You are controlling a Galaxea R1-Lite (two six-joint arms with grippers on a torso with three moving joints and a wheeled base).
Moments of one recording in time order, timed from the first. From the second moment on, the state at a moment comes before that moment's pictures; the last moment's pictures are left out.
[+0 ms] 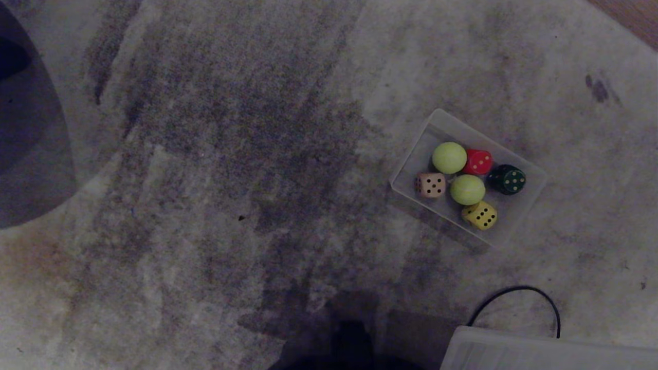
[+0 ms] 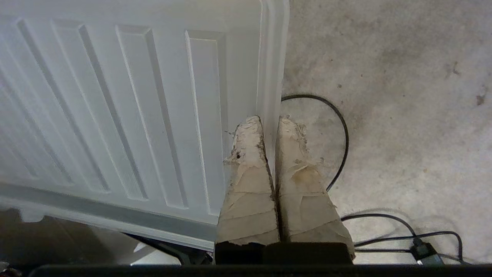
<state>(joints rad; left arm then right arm) 0.00 0.00 0.00 0.00 0.05 -0.06 0.01 0.00 -0.07 0.17 0.01 0.02</state>
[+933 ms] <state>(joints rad) 0.00 0.00 0.00 0.00 0.05 -0.04 0.01 0.03 -0.13 0.17 -0.01 0.04</state>
